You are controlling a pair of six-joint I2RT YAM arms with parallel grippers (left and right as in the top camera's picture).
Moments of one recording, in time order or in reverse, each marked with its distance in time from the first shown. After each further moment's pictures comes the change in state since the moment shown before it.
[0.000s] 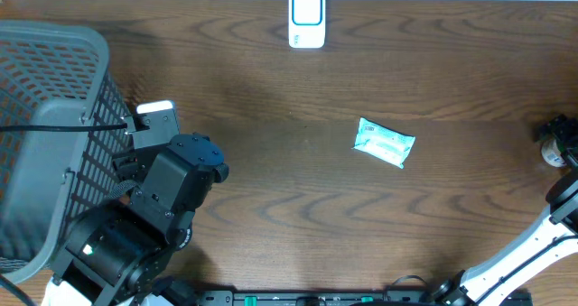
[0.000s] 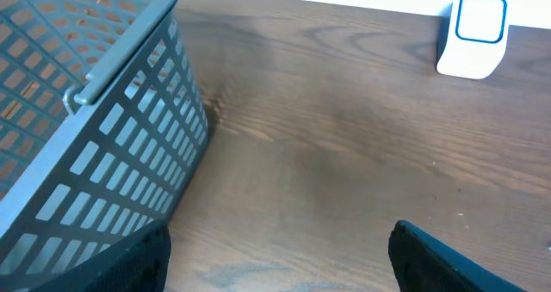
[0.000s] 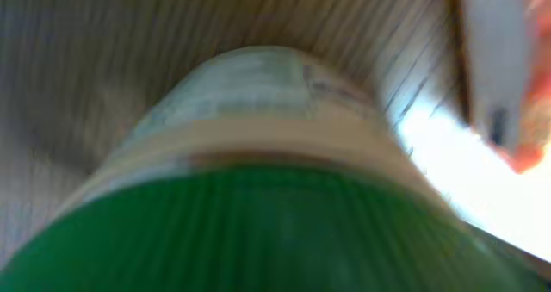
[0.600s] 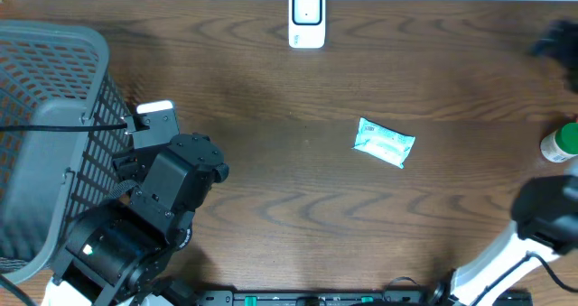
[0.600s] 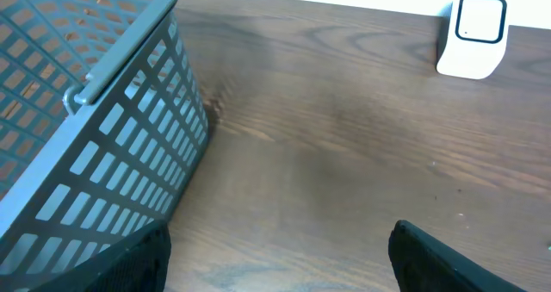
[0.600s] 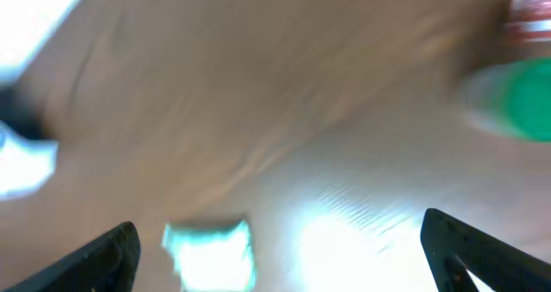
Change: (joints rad) left arm 0.000 0.000 0.000 0.000 0.000 0.000; right arm 0.303 -0.269 0.462 -0.375 -0.183 -0.060
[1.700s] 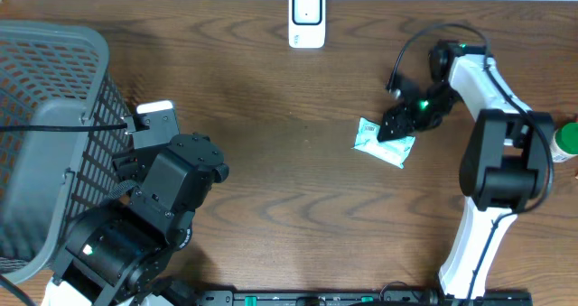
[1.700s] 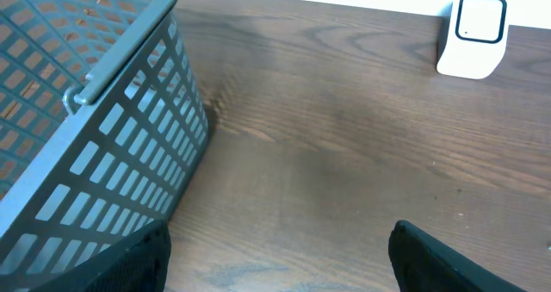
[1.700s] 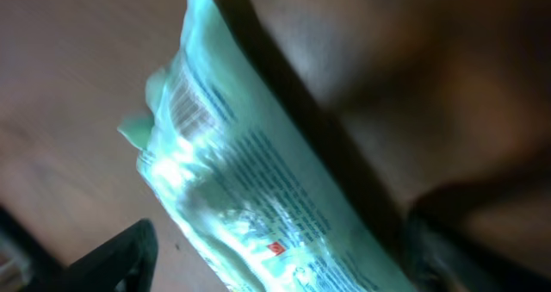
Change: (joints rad) left arm 0.000 0.000 0.000 0.000 0.000 0.000; right arm 0.410 0.196 -0.645 0.251 -0.229 -0.792
